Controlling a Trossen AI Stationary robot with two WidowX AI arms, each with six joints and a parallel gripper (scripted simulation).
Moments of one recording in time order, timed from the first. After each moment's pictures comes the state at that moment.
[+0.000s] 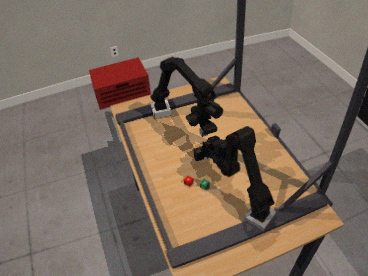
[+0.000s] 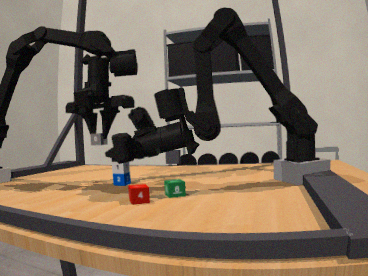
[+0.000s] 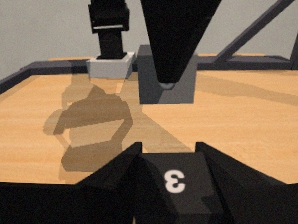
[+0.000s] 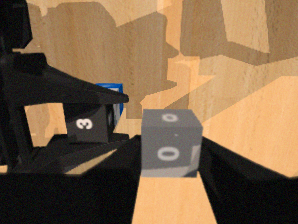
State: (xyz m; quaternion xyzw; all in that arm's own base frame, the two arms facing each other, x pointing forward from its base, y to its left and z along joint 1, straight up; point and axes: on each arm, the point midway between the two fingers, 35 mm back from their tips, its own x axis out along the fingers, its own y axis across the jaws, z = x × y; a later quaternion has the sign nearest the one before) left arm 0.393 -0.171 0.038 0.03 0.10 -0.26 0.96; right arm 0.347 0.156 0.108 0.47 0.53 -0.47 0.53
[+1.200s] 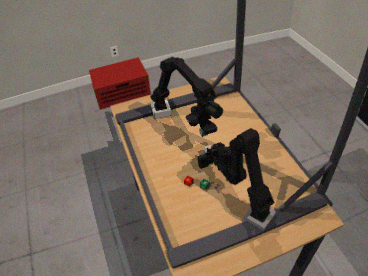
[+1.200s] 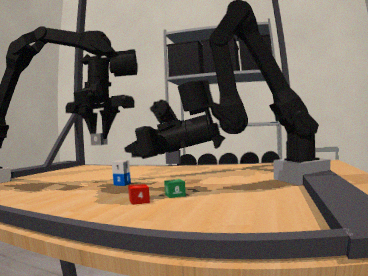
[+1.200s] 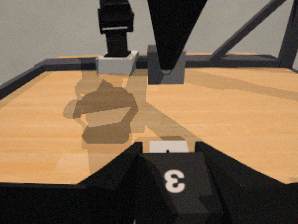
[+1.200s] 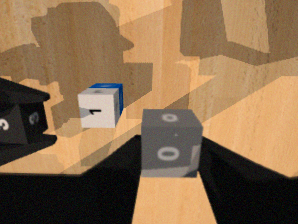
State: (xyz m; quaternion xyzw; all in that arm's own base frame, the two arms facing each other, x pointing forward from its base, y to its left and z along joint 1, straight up) left arm 0.344 -0.139 0.049 0.03 0.10 -0.26 0.96; right arm 0.347 0.156 0.108 0.47 0.53 -0.47 0.53
